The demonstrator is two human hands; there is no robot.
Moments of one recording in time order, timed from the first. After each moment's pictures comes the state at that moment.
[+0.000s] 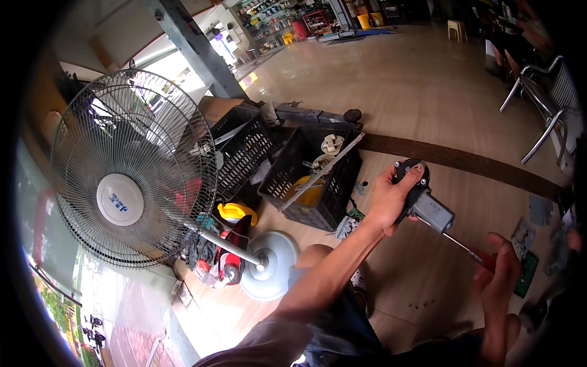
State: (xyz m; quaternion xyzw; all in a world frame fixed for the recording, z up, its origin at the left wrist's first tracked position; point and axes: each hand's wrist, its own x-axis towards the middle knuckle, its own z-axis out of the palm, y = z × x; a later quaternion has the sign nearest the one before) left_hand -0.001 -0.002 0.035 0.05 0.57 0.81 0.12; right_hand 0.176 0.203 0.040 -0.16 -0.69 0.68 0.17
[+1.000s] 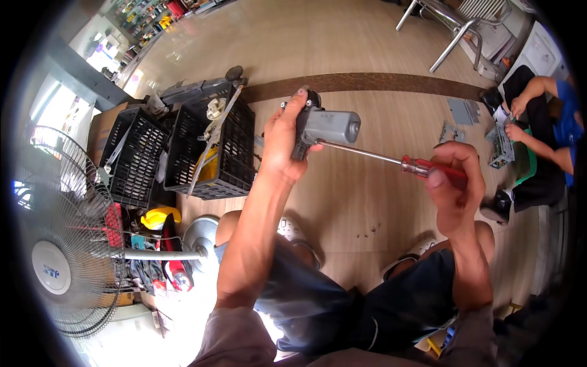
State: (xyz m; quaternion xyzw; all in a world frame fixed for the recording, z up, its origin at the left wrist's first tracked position) left_hand -0.005 0.021 0.023 0.00 0.54 0.82 0.20; right_hand 0.189 0.221 0.033 0.03 -0.74 0.59 0.32
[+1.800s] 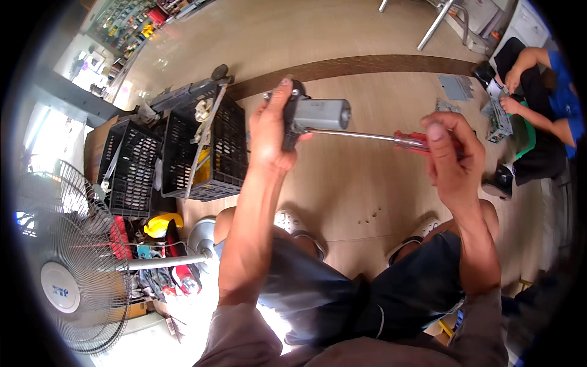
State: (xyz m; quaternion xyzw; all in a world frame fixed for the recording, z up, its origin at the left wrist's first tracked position) left_hand -0.003 0.032 0.019 0.02 0.56 0.81 0.17; right_hand 0.192 0.236 0.040 -0.07 -0.74 0.63 0.24
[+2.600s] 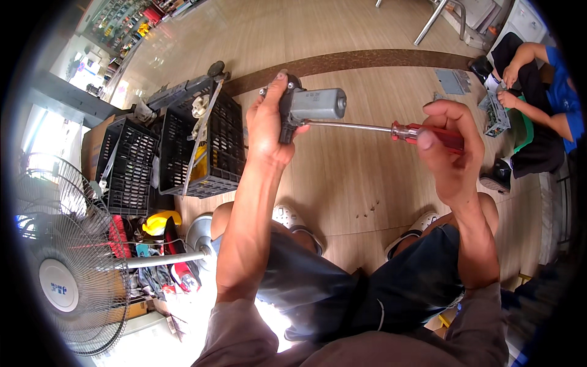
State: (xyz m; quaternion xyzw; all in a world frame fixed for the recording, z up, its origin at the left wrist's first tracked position) left_hand -0.001 0.034 0.018 0.02 0.53 0.83 0.17; right_hand 0.174 0.222 0.030 0.07 -0.74 0.48 0.46
